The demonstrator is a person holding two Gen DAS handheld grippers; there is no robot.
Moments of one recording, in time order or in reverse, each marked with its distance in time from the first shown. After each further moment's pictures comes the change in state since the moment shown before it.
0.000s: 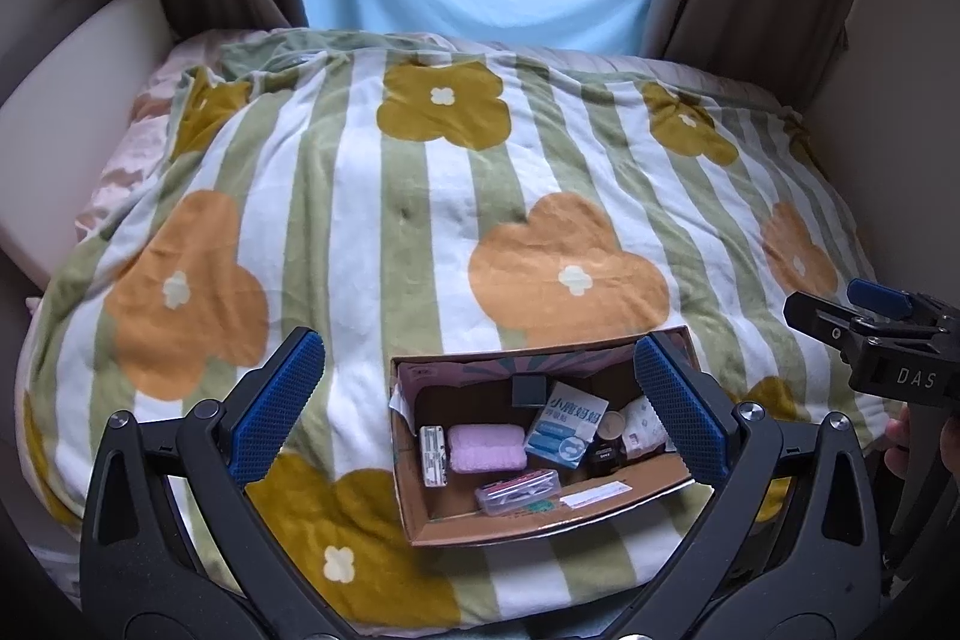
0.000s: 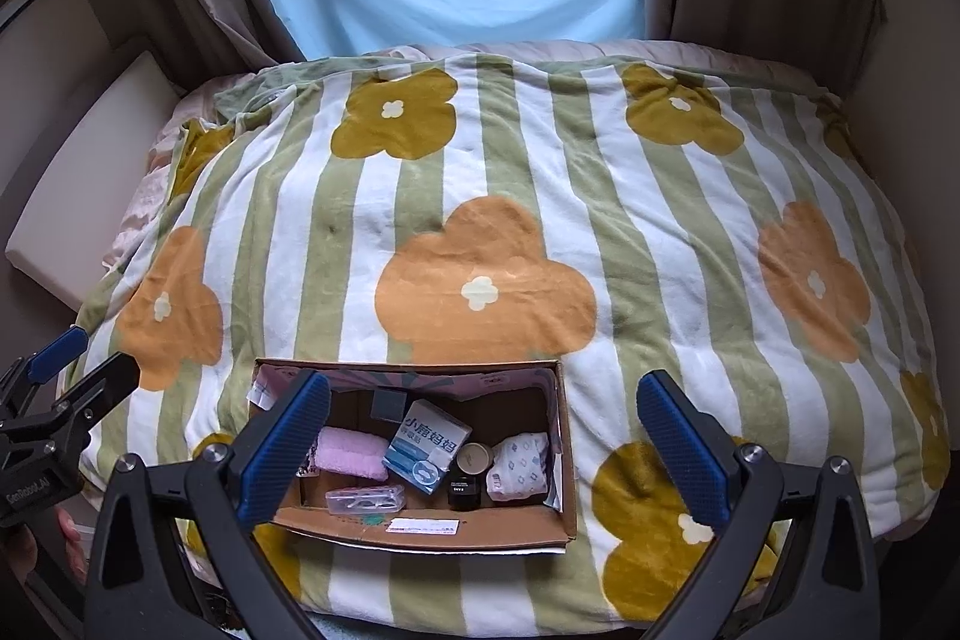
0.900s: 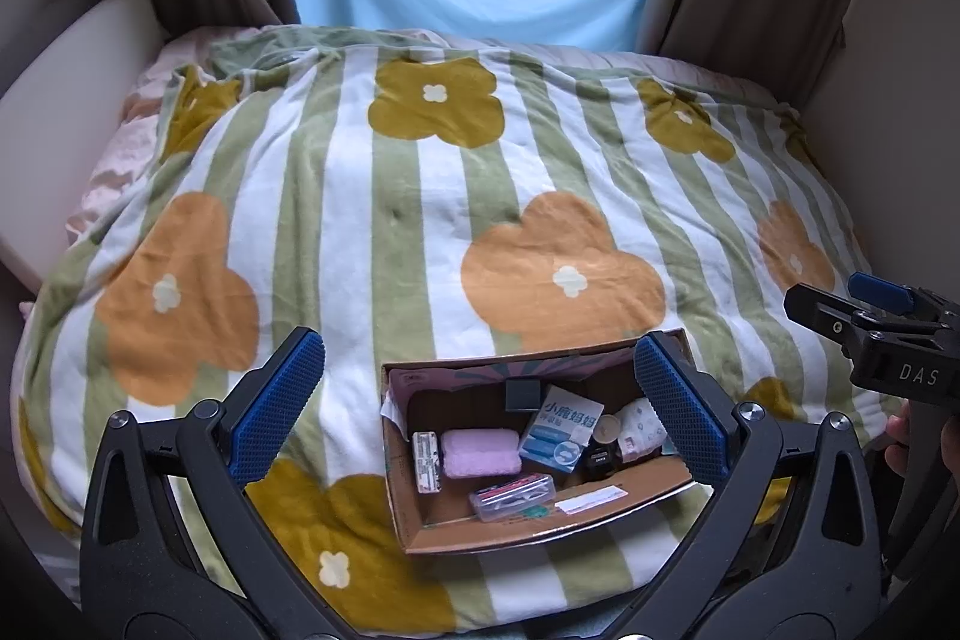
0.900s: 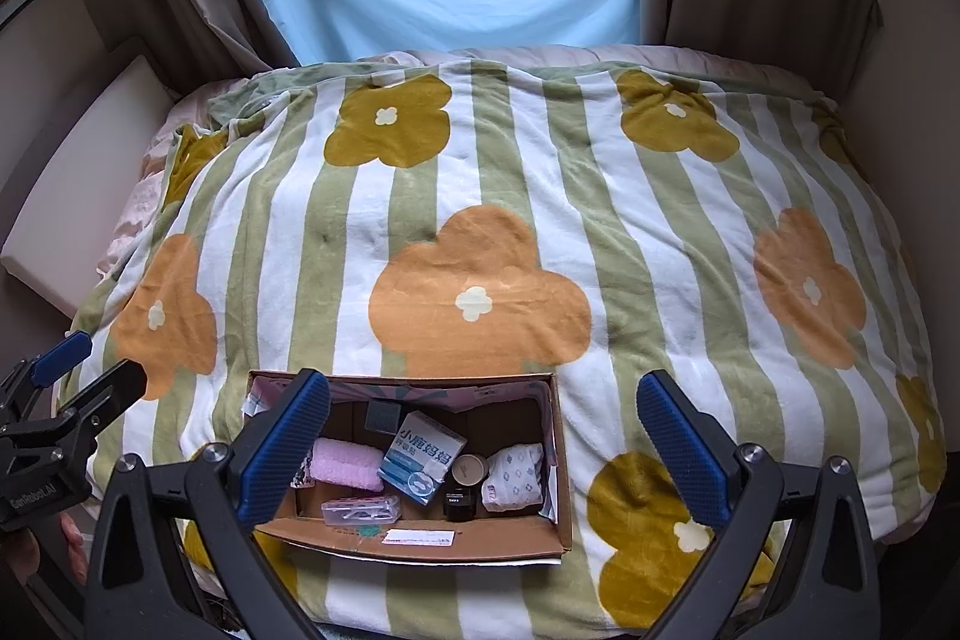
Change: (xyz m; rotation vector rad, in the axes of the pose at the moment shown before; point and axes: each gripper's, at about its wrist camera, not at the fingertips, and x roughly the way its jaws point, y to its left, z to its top) left arm 0.011 -0.004 0.006 0.007 0.006 -0.016; right arm 0.001 0.000 0.006 -0.004 -0.009 -0.011
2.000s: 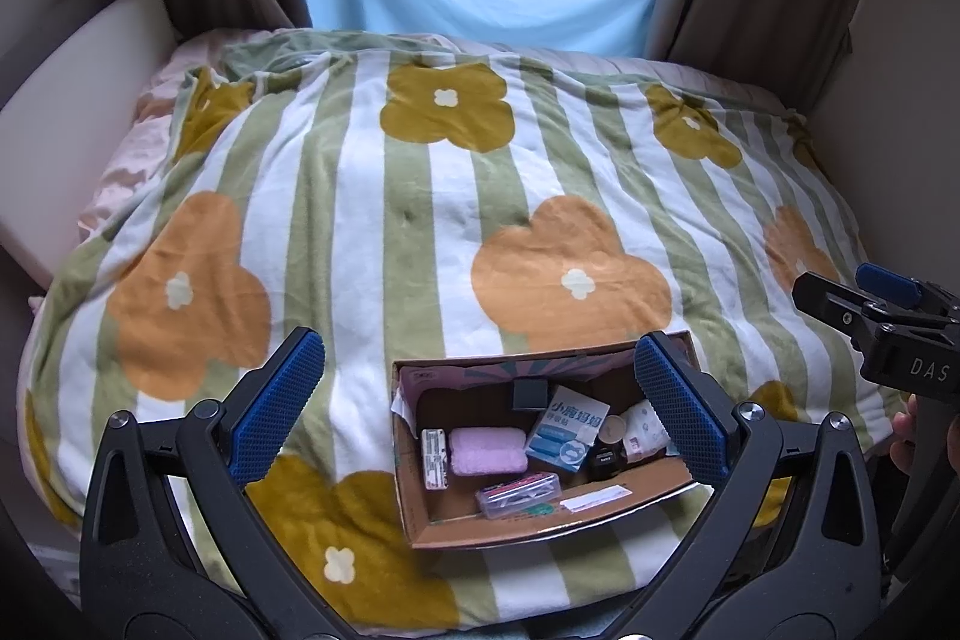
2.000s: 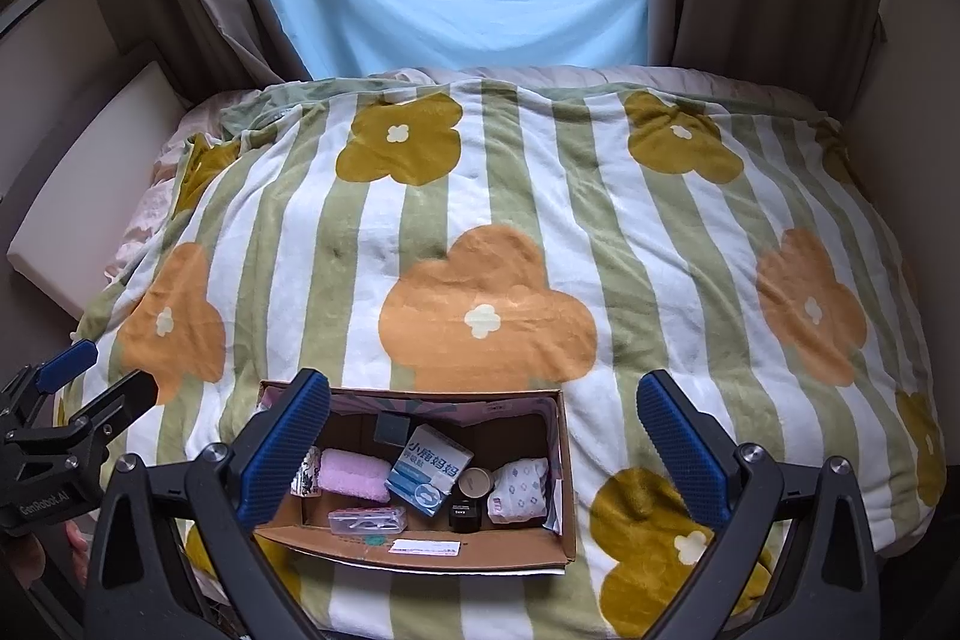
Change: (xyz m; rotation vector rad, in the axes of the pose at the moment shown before) left arm -0.009 0.004 -0.006 -0.007 -0.010 0.017; right arm -0.008 0.004 0.005 -0.028 -0.039 0.011
